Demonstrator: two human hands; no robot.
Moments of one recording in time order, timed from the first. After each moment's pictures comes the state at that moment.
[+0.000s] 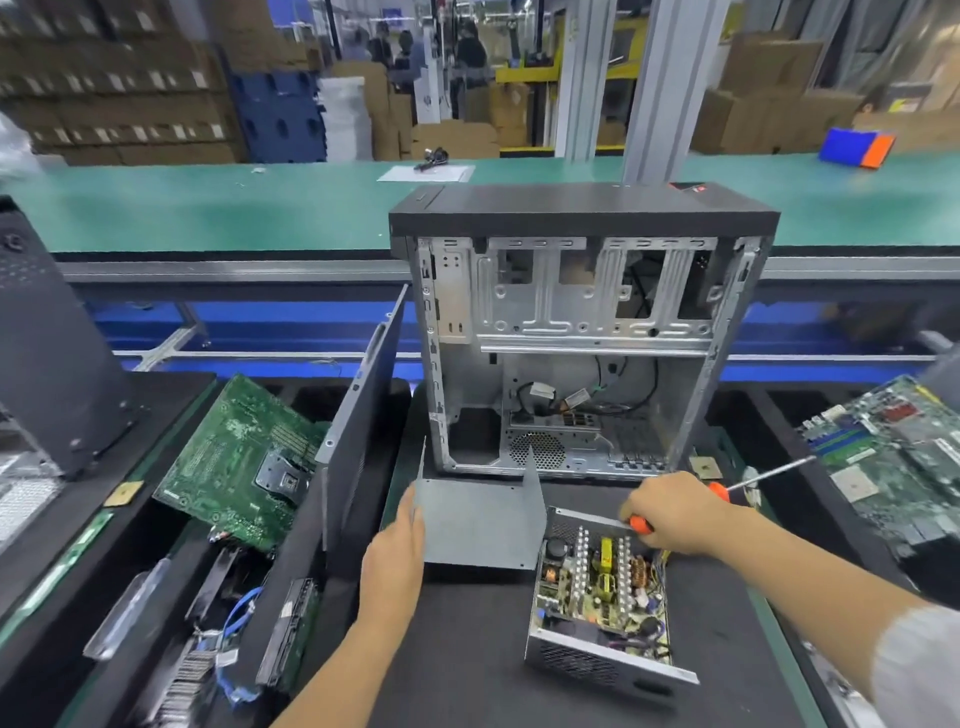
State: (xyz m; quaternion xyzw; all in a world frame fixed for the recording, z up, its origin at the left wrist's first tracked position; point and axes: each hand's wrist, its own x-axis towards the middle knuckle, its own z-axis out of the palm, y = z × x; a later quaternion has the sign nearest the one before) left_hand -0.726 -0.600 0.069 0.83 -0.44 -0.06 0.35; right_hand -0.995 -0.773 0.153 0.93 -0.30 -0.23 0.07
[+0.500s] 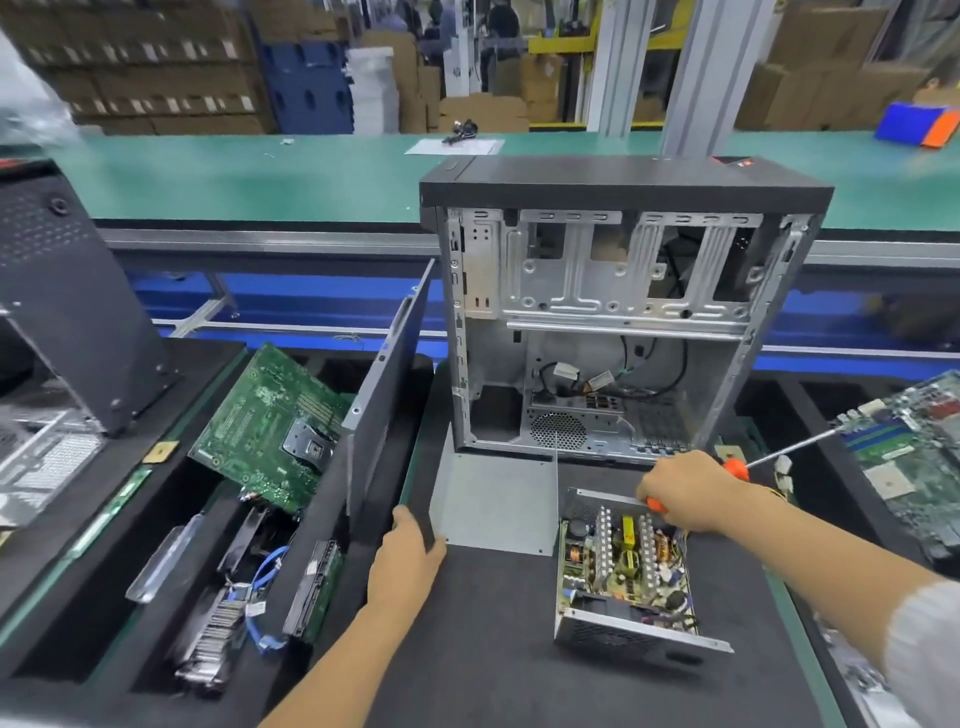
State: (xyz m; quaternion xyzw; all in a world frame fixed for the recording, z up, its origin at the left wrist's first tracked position) left_hand -0.726 -0.577 0.058 0.88 -0.38 -0.18 0.23; right_hand -0.983 -0.781 0.148 0.91 -0.27 -0.28 0.14
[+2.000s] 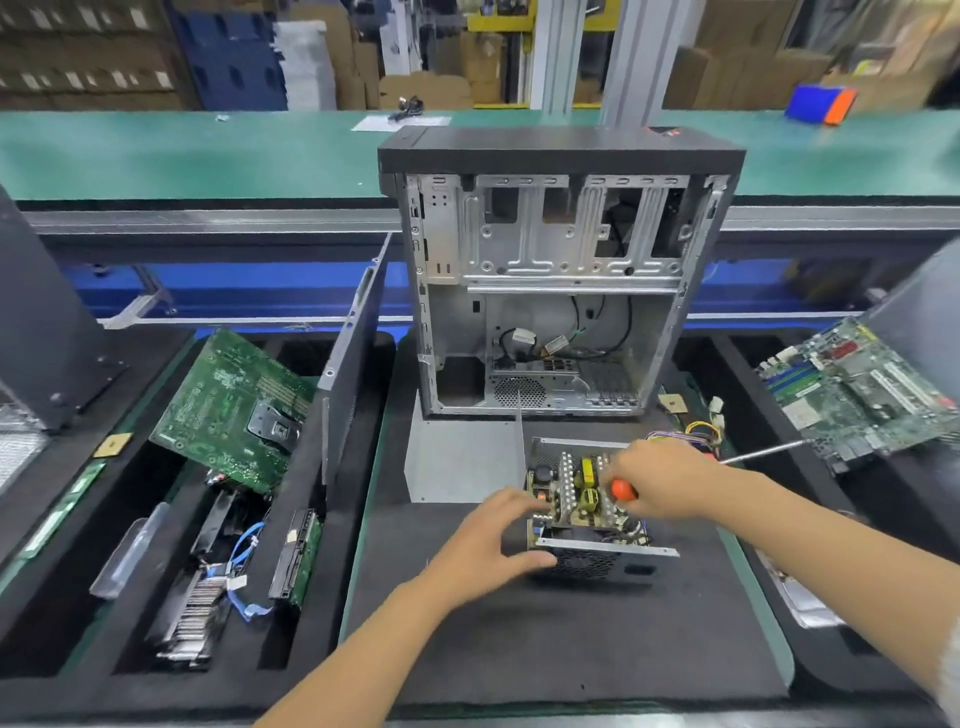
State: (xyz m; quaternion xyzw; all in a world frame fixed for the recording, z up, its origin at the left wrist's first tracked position) left_hand -0.801 -0.570 0.077 0.56 -0.69 -0.33 0.32; right_hand -1.012 -0.703 0.170 0.93 -0.31 -0.18 0.02
